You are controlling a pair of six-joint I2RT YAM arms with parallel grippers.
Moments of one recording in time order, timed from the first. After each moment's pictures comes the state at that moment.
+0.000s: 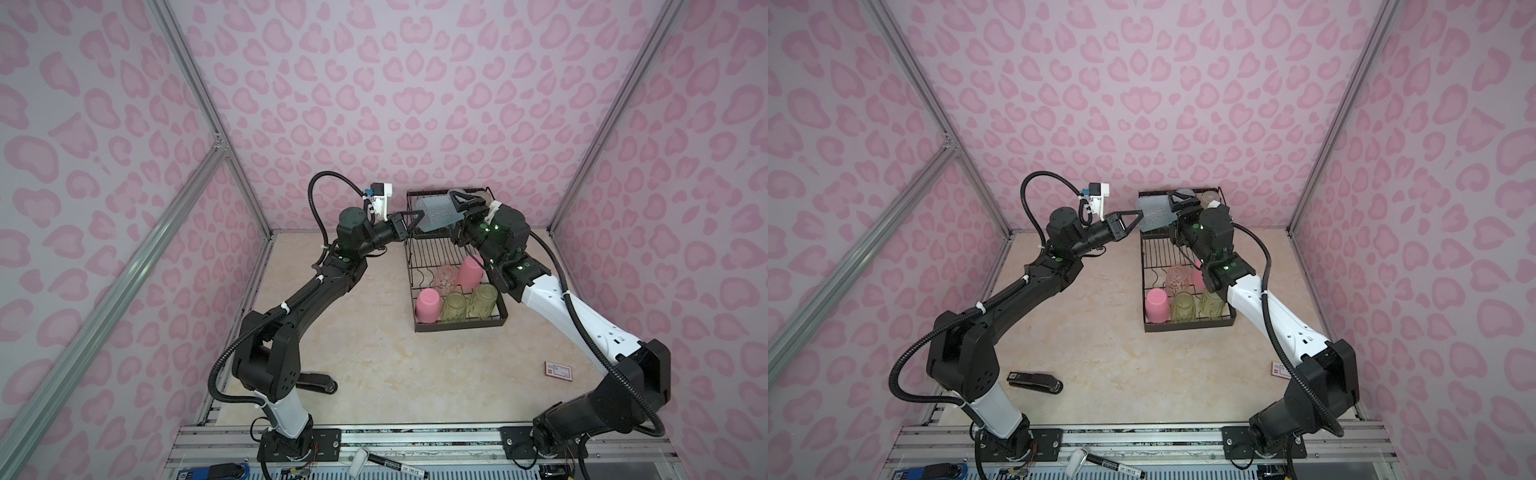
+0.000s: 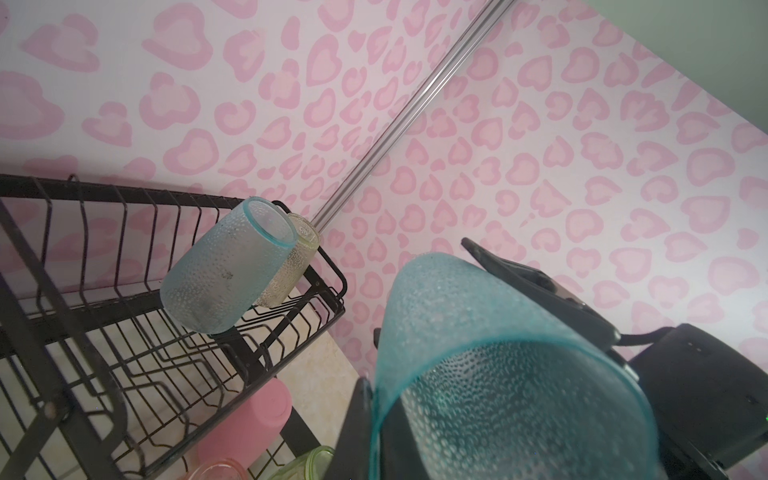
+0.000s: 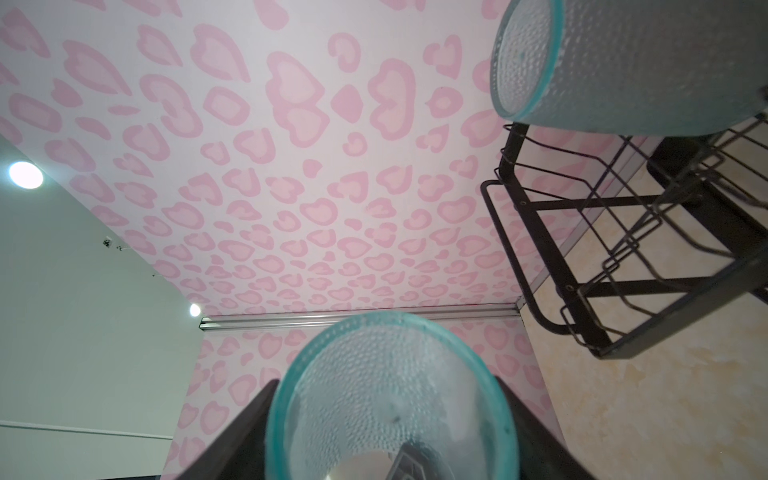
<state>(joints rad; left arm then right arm) -0.45 1.73 1.42 0.44 0.61 -0.81 0.47 1.51 1.36 0.15 0.00 1.61</state>
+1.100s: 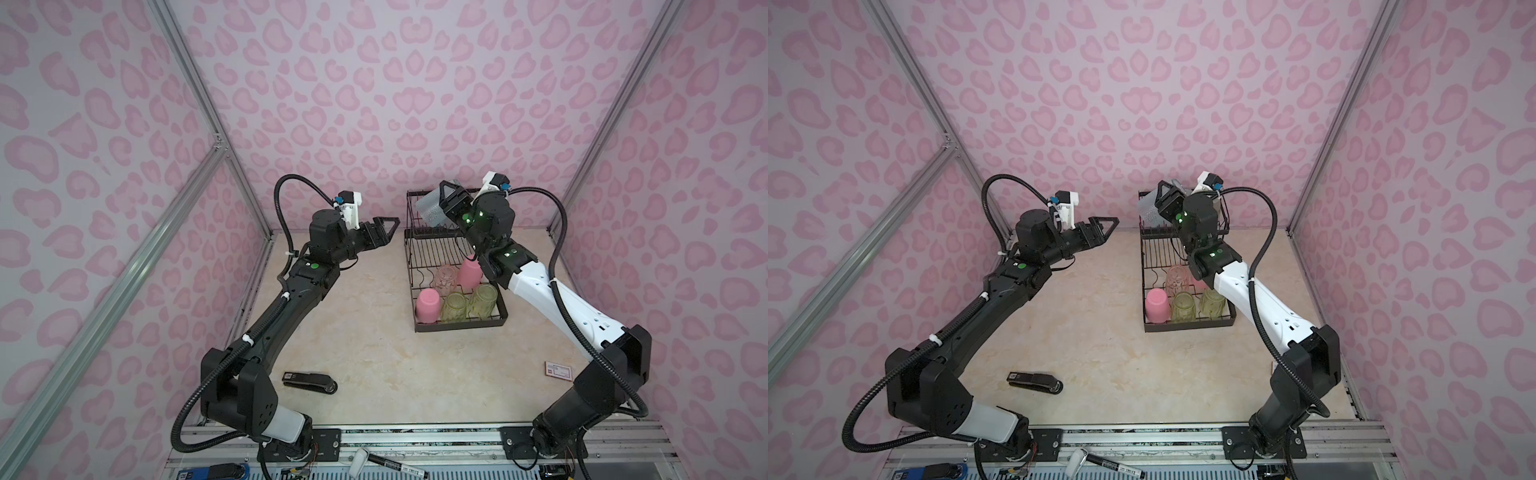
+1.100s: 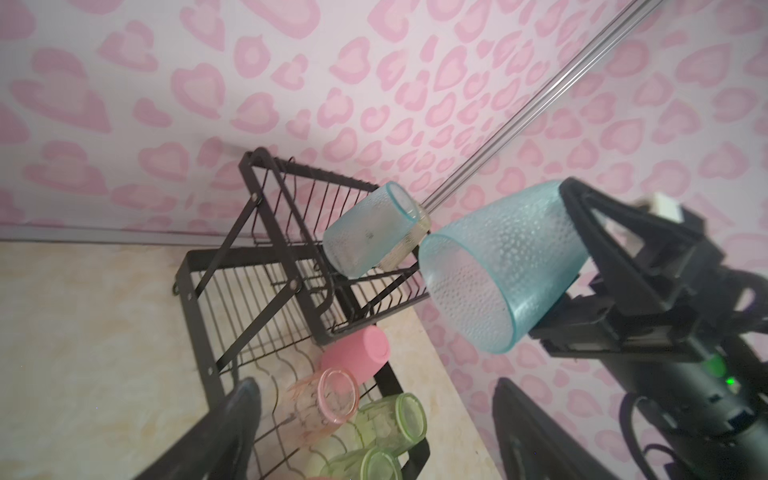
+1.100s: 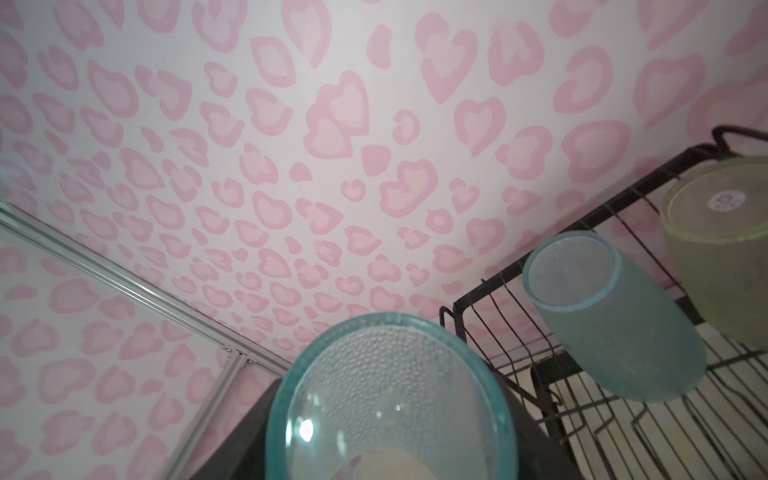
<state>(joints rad) -0.34 1.48 1.35 -0.07 0.42 -0.60 0.55 1.65 1.59 0.07 0.29 0.77</state>
